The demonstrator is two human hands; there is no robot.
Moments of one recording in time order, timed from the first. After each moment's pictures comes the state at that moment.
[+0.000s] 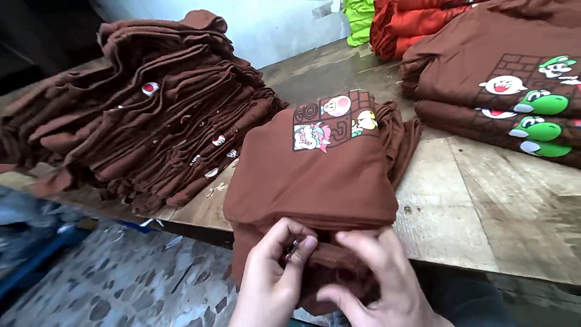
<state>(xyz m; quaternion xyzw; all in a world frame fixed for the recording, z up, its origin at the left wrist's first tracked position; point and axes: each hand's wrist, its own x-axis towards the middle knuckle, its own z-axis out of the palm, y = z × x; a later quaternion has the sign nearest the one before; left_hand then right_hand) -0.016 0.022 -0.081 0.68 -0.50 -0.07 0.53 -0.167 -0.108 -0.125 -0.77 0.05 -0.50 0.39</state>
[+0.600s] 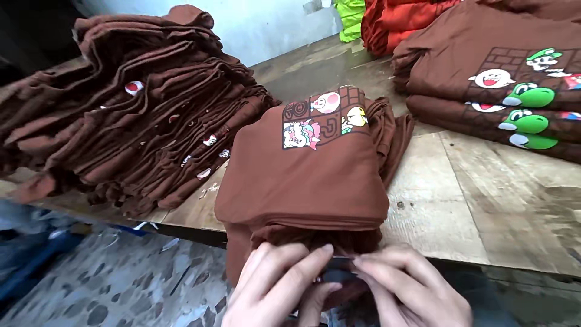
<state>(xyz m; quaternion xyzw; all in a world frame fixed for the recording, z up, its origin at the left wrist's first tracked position) -0.050 0.041 -0.069 0.70 -0.59 0.14 0.38 -0.202 -0.106 -0.130 -0.76 0.10 -0.55 0.33</state>
